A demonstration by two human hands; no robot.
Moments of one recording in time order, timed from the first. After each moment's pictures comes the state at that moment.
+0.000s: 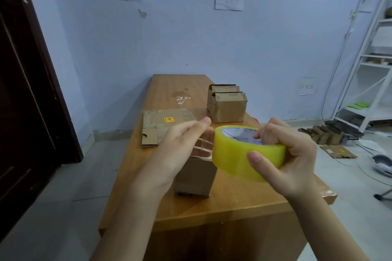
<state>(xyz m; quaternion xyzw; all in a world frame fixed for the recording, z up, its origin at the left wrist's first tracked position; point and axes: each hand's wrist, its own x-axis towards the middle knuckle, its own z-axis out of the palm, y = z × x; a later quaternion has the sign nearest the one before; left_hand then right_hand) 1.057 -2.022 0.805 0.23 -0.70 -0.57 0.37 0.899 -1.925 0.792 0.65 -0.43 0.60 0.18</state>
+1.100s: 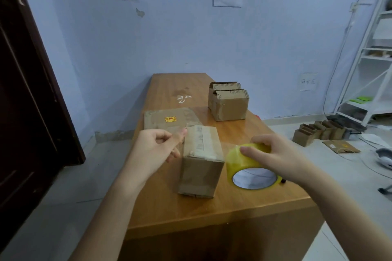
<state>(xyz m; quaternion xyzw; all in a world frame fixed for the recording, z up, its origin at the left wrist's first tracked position) 1.086 -2.064 0.787 0.40 -0.73 -0.40 0.39 0.865 -1.942 0.782 0.61 -0.71 0.34 -0.04</state>
